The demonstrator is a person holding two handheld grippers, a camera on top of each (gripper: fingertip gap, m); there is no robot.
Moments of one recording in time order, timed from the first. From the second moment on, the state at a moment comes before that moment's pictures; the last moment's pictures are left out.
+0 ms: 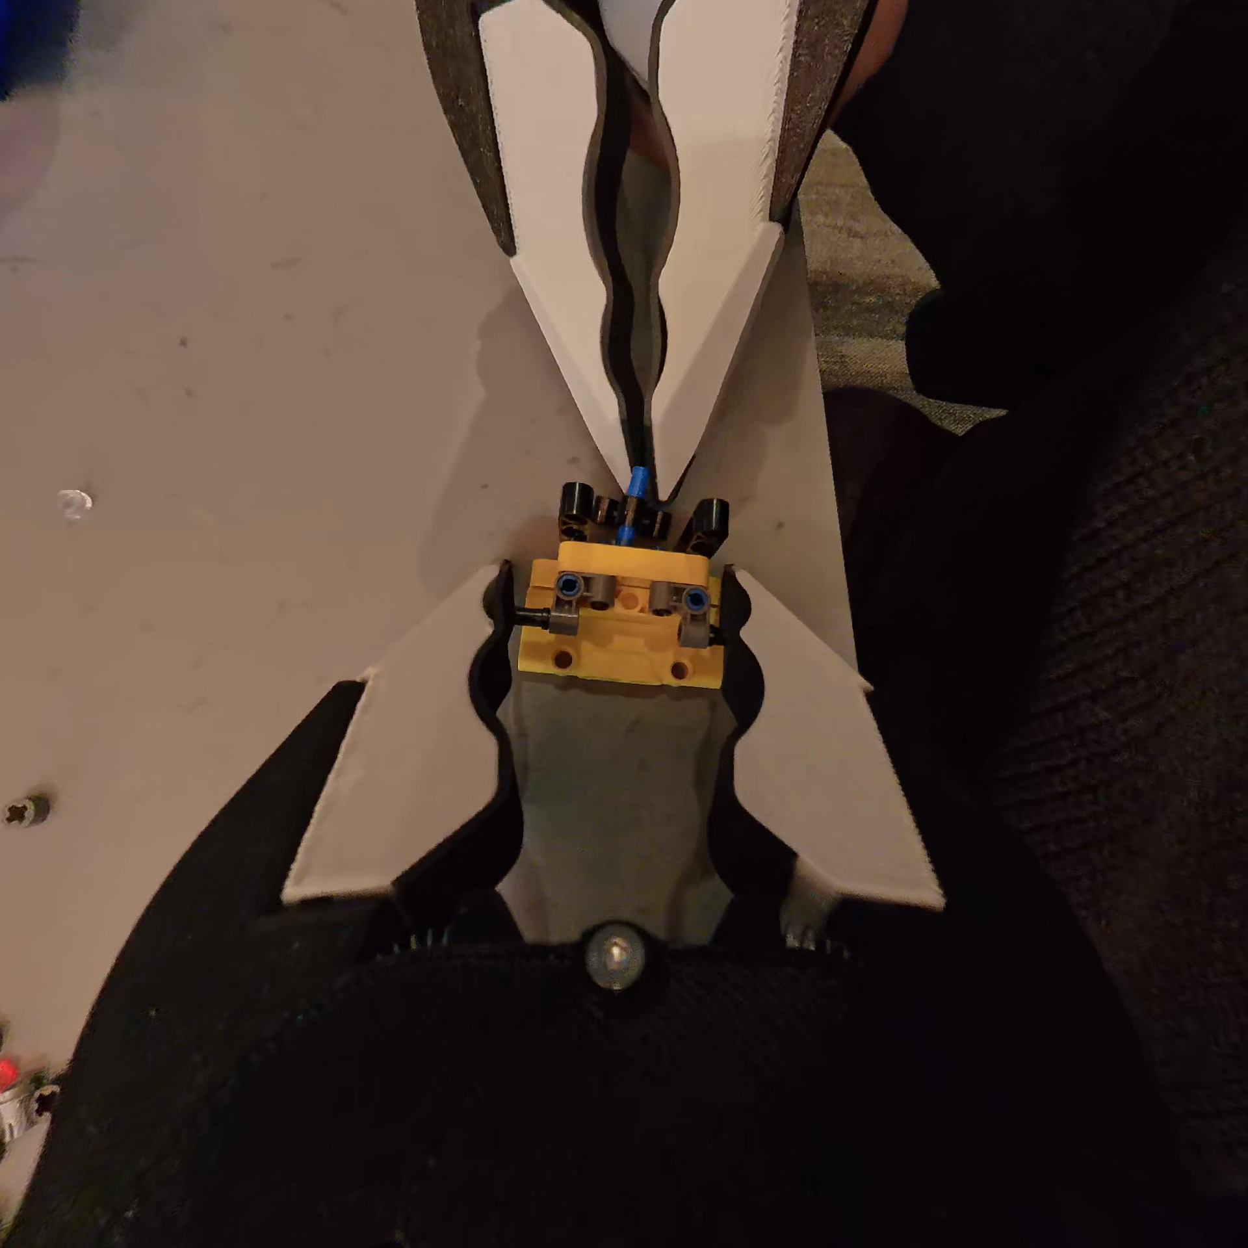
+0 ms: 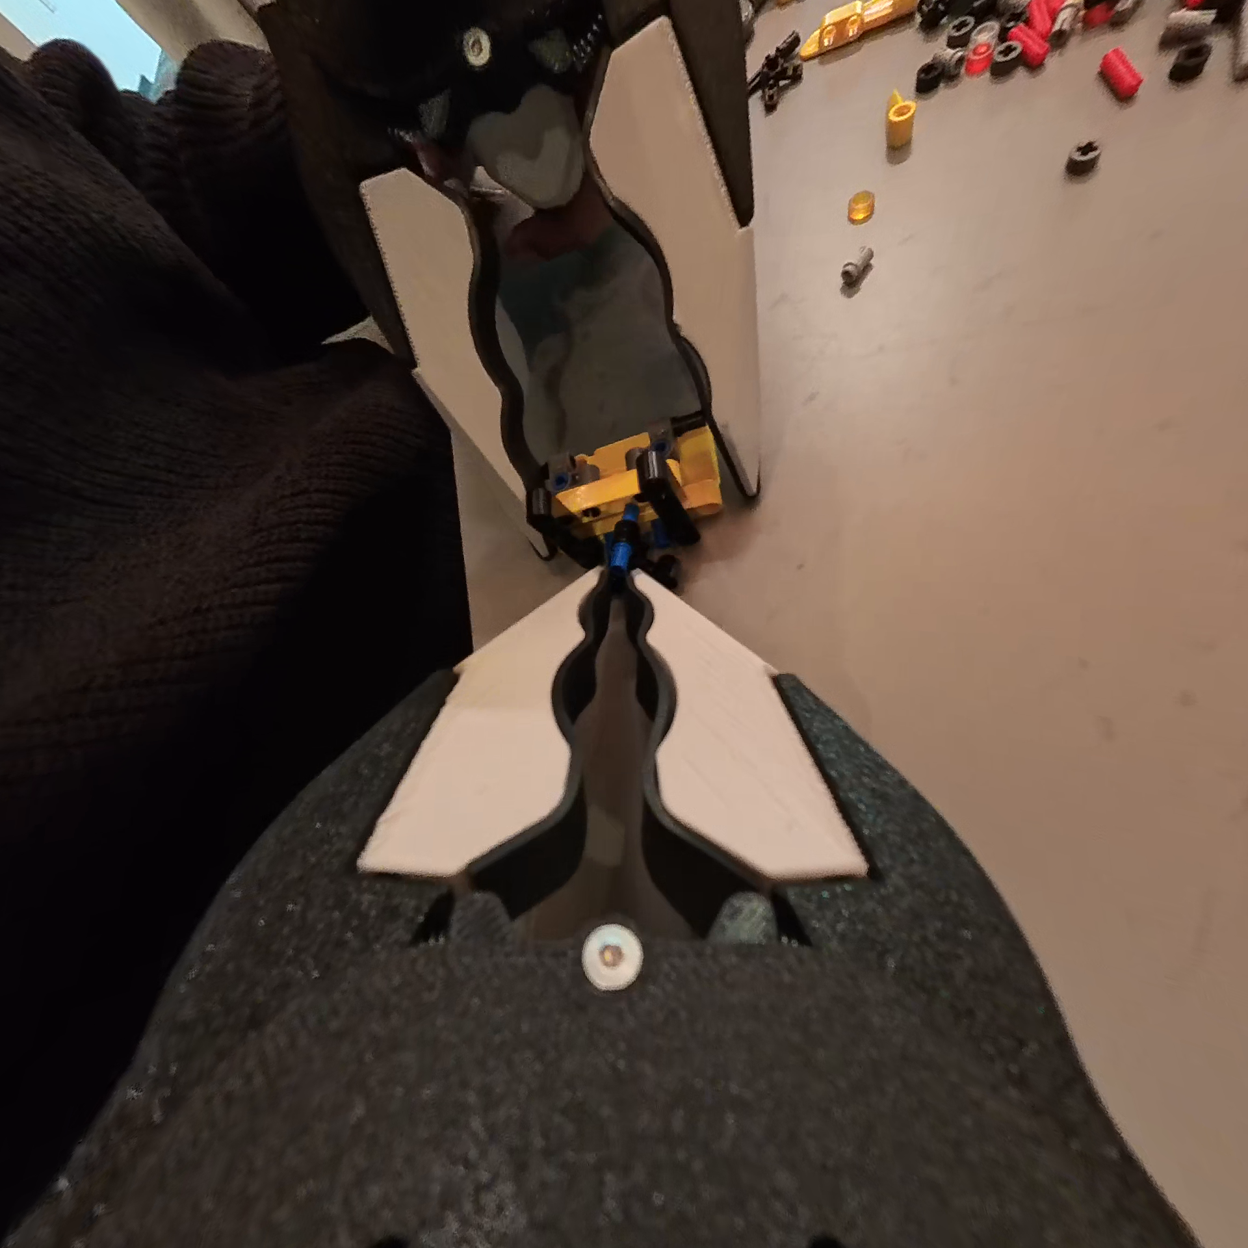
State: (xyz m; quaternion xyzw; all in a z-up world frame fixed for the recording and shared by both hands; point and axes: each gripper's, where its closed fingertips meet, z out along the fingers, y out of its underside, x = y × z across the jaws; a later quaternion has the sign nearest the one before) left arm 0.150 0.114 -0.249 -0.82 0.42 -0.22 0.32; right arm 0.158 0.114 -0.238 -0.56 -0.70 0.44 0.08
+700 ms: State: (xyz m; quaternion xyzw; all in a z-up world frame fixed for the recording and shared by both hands) left arm 0.149 0.114 -0.249 -0.82 0.42 -0.23 0.32; right arm 0.168 0.116 -0.235 -0.53 -0.75 0.39 0.09
